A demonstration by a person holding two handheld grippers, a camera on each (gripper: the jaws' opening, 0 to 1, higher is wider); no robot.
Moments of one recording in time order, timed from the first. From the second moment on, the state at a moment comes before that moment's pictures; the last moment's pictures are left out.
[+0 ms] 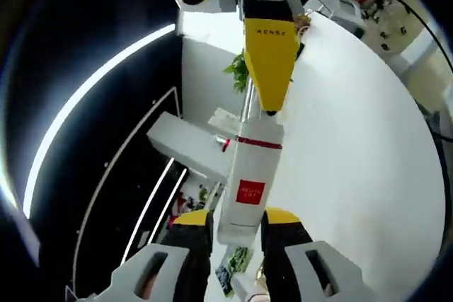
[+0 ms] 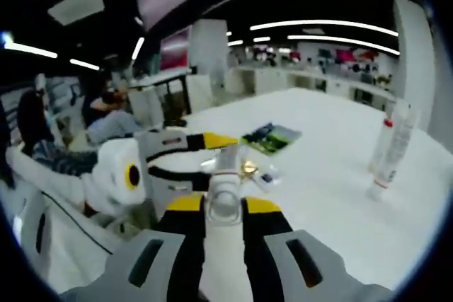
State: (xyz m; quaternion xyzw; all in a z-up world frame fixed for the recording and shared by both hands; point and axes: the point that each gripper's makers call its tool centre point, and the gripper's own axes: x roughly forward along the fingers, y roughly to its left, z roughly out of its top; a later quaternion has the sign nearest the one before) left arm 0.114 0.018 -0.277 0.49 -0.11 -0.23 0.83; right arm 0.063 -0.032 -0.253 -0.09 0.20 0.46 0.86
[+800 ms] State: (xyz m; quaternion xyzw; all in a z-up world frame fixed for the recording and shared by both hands) left arm 0.117 0.024 -0.264 0.19 -0.05 -0.30 0.93; right arm 0.090 -0.003 -0.209 0.04 -0.03 0.46 0.89
